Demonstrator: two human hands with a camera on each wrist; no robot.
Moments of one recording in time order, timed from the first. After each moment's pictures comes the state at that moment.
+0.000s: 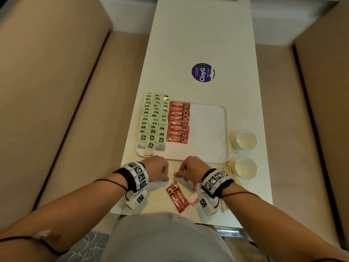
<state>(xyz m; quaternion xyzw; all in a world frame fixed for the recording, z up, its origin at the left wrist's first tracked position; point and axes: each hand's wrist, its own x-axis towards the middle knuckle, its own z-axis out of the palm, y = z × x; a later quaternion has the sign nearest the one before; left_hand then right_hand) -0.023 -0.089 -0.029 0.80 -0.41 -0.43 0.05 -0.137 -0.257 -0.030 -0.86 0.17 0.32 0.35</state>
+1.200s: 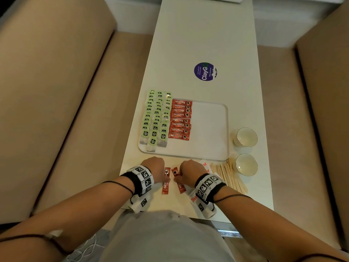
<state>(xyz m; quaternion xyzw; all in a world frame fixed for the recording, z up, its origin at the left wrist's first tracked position) -0.049 -0.081 -0.031 0.85 -0.34 -0.39 -0.06 -0.149 -0.227 -0.038 -0.92 0.13 0.33 0.19</state>
